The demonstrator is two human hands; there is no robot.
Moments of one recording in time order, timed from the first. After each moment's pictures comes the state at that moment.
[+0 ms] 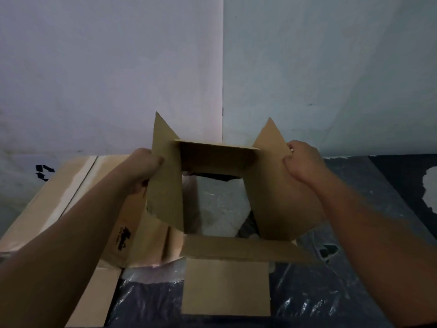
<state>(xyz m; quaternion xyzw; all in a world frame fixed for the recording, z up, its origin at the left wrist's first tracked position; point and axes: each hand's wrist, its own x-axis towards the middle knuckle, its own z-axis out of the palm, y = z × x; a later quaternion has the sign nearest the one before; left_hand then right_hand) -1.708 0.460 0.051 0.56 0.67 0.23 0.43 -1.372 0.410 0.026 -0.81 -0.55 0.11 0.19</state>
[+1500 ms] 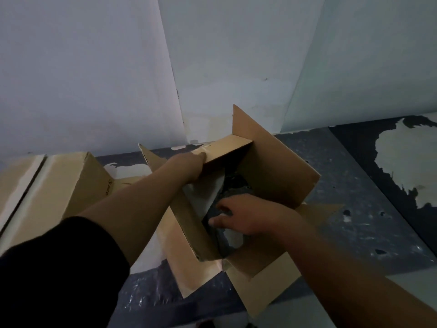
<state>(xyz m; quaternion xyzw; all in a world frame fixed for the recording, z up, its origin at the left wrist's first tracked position) -1.536 0.452 -0.024 0.87 0.47 -0.15 0.07 -1.418 0.290 -0.002 -0.65 -0.66 0.39 -0.01</state>
